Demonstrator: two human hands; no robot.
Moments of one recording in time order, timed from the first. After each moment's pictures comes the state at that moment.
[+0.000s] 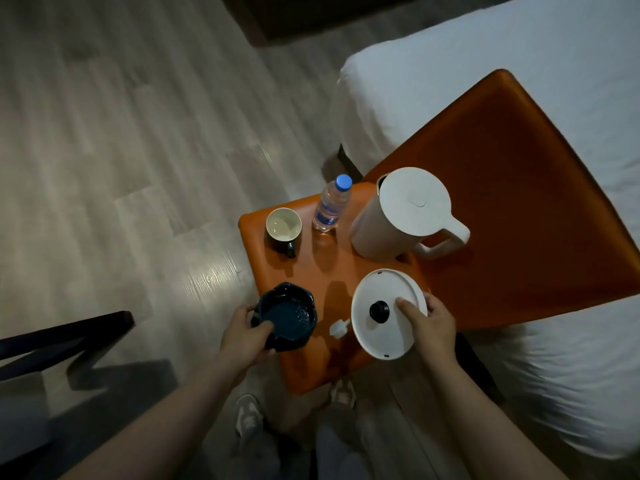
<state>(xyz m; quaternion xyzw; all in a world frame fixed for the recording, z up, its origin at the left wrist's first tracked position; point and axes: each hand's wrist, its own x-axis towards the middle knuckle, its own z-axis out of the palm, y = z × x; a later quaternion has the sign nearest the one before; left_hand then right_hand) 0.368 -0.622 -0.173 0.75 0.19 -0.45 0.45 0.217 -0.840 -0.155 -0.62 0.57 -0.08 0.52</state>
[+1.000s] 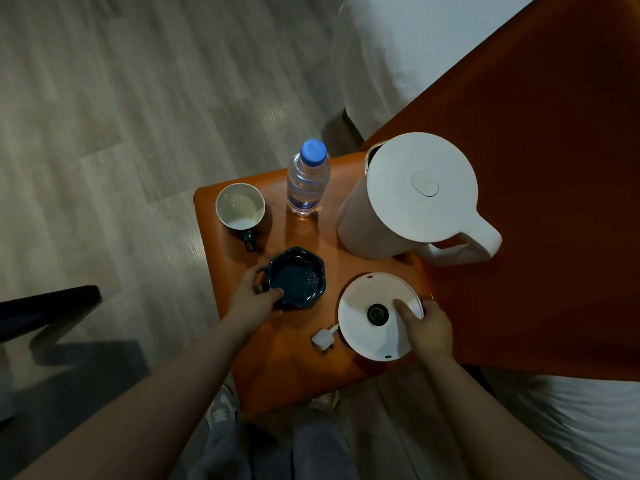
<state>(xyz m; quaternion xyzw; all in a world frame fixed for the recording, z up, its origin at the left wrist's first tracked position) 0.387 -0.733 -0.308 0.75 0.18 -0.45 0.46 0.206 -0.946 -0.316 -0.70 0.58 0.08 0.41</state>
